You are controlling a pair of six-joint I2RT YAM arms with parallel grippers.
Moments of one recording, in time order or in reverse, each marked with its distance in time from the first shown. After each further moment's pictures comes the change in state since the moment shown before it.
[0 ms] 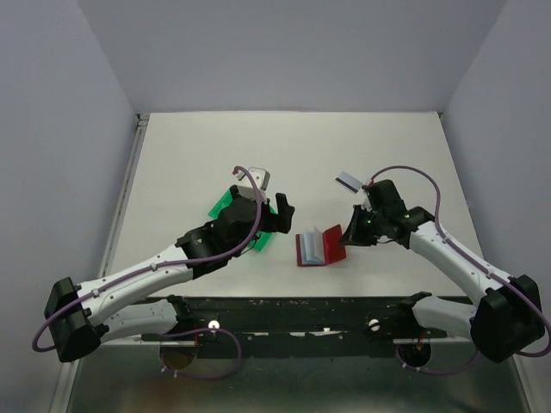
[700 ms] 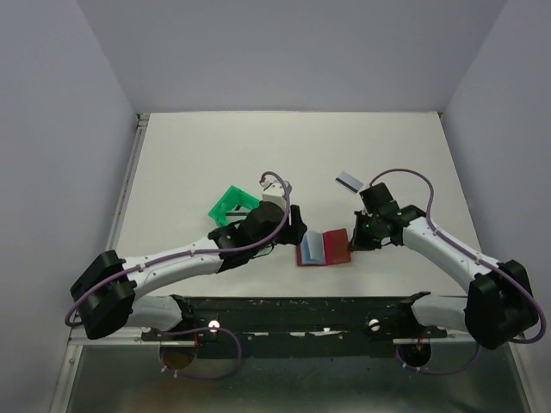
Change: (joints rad) left arm 0.000 0.219 -0.049 0.114 0.201 -0.139; right arm 0.000 0.087 -0.014 -0.068 0.181 -0.071
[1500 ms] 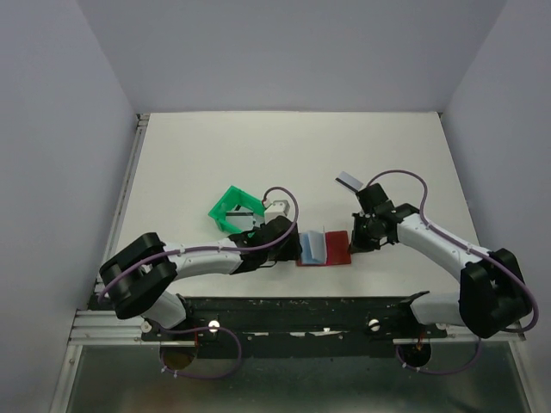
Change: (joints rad) left arm -0.018 0.217 -0.066 -0.023 0.011 -0.260; right arm 0.000 0.061 -0.003 0.013 0.015 -0.011
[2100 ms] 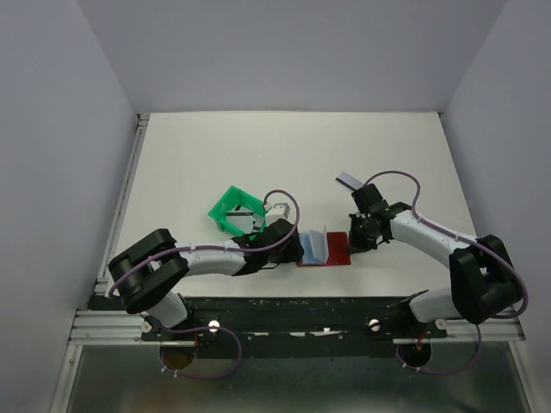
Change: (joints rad) left arm -0.001 0.076 -0.032 0.107 0.026 -0.051; right arm 0.000 0.100 -0.003 0.058 0.006 -0.011
